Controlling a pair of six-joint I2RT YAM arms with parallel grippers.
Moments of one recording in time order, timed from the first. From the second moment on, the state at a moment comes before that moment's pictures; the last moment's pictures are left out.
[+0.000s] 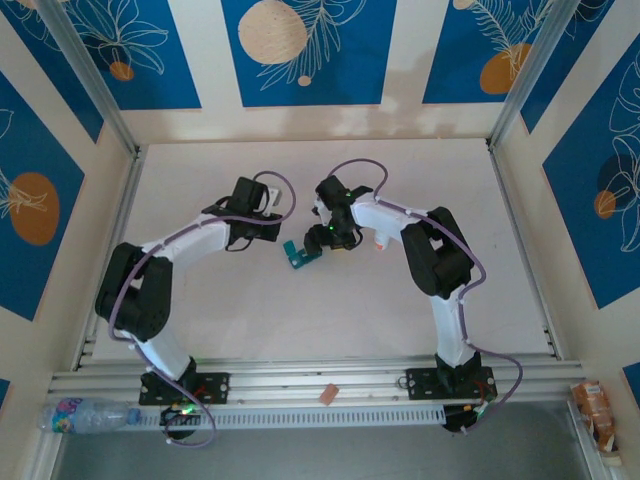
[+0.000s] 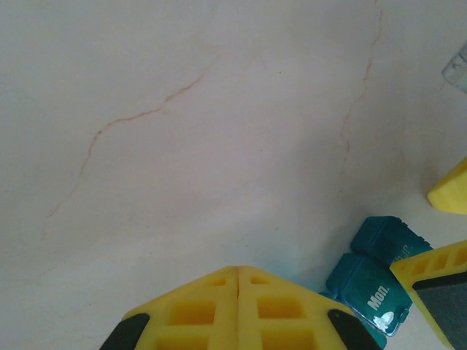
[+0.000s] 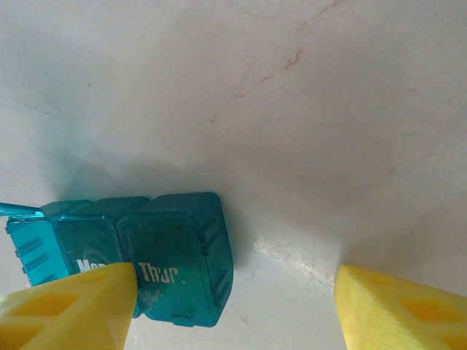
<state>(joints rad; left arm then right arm) -0.43 1.69 1.12 -0.36 0.12 -0.16 0.59 2.09 1.54 -0.77 -0.26 0.30</state>
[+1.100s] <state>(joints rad) -0.43 1.75 1.12 -0.38 0.30 -0.16 0.59 2.09 1.54 -0.76 -0.26 0.30</state>
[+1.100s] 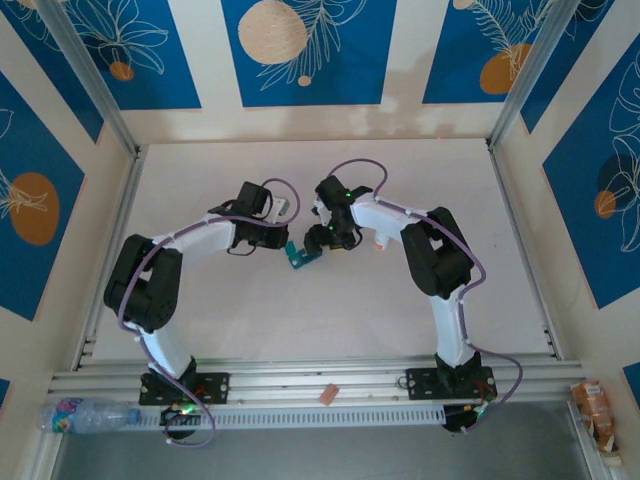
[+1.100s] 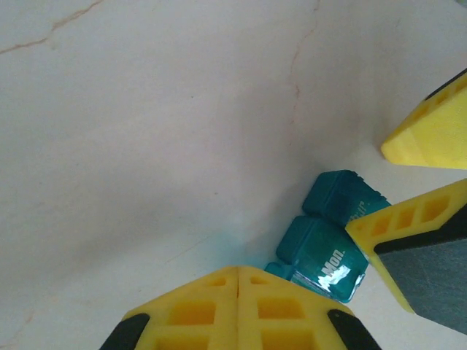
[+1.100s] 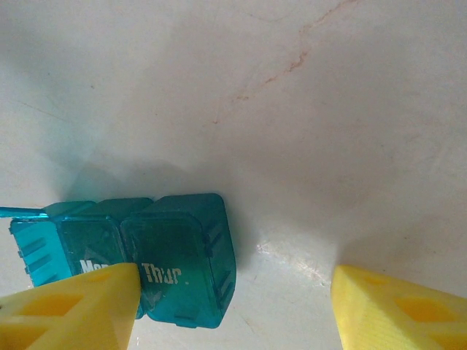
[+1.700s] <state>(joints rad) -0.49 1.71 1.05 -0.36 0.34 -0.20 0.59 2.09 1.54 -0.76 -0.26 0.30</state>
